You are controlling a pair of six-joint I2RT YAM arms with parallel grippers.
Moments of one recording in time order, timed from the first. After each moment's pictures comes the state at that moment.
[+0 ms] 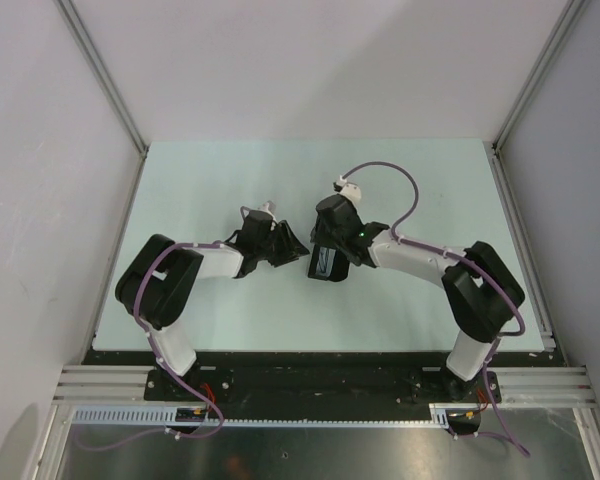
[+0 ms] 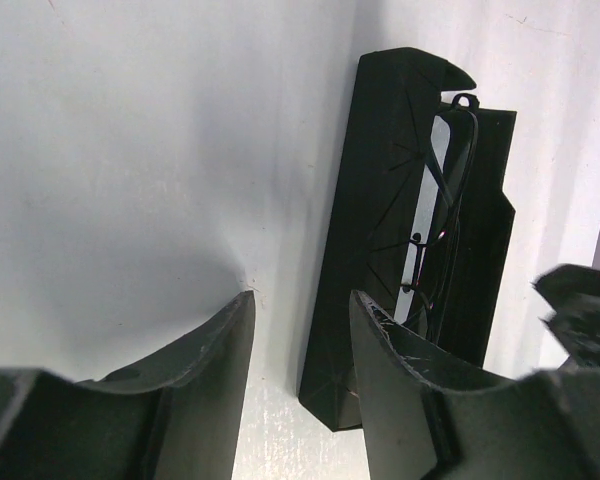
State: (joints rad) left arm -0.50 1.77 0.79 0.29 0.22 -0.85; right arm 0.76 1.71 1.14 -0.08 0.29 0.80
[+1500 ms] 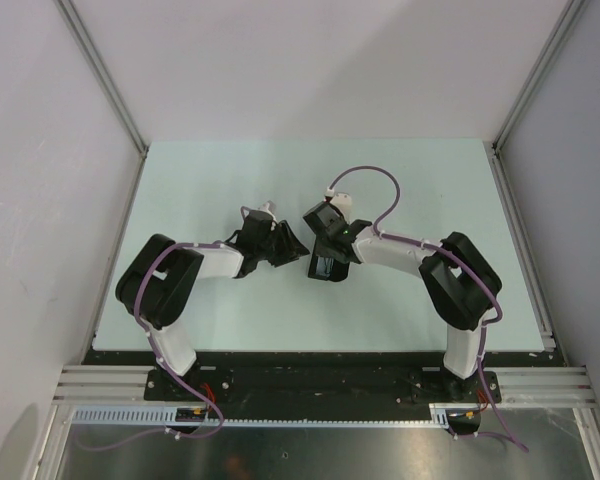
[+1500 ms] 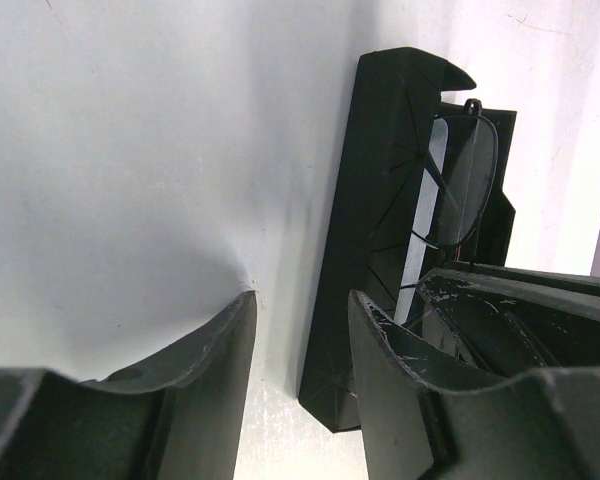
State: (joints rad) left arm -0.50 1.78 0.79 0.30 0.22 -0.85; right arm 0.79 1.87 1.27 -0.33 0.39 0.74
